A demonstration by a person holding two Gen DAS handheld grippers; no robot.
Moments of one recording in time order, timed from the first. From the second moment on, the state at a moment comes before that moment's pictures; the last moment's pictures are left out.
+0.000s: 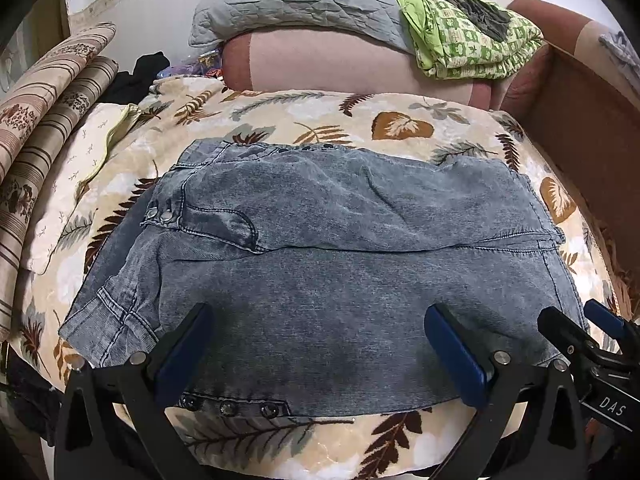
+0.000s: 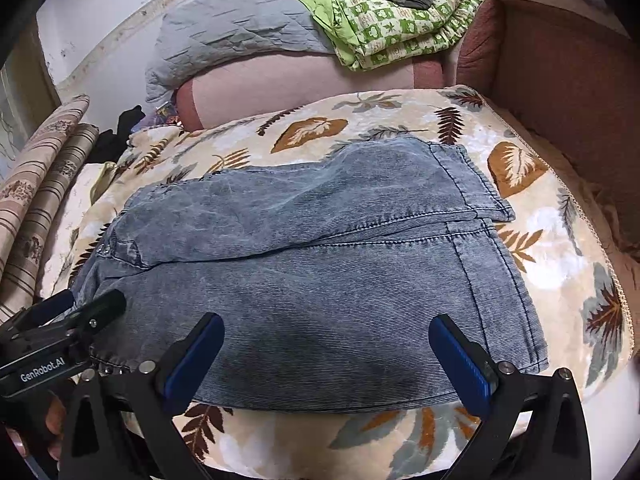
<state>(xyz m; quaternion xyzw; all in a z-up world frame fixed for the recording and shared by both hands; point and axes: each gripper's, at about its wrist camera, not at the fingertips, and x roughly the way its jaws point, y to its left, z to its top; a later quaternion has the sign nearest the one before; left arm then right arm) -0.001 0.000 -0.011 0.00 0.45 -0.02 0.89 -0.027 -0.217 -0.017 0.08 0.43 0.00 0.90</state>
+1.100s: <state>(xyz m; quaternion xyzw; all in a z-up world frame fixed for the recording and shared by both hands) -0.002 0.006 -0.013 0.00 0.46 -0.02 0.89 -0.026 -0.220 -0.019 0.08 0.44 0.00 0.90</state>
